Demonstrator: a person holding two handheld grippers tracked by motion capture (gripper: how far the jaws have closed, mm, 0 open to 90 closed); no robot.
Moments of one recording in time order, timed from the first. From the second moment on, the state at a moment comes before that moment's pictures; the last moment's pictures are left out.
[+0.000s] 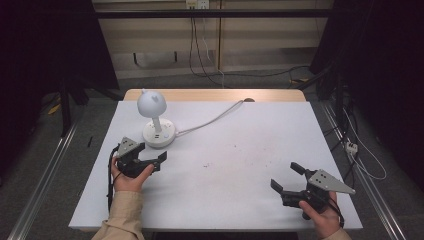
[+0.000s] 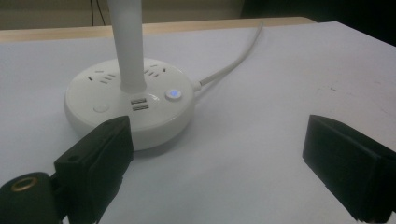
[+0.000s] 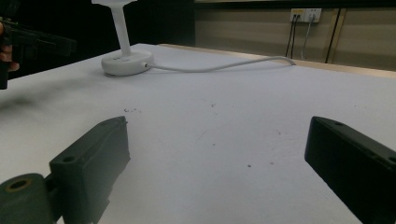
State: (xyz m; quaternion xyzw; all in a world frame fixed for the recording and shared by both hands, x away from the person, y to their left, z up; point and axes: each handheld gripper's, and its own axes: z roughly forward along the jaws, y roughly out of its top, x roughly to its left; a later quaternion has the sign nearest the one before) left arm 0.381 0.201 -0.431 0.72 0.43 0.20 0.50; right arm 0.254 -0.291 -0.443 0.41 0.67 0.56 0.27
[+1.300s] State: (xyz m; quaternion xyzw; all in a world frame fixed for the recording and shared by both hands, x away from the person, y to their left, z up) left arm 0.363 0.232 -0.433 0.72 0.44 0.21 0.49; right arm 0.255 -0.289 -0.443 0.41 0.67 0.55 0.27
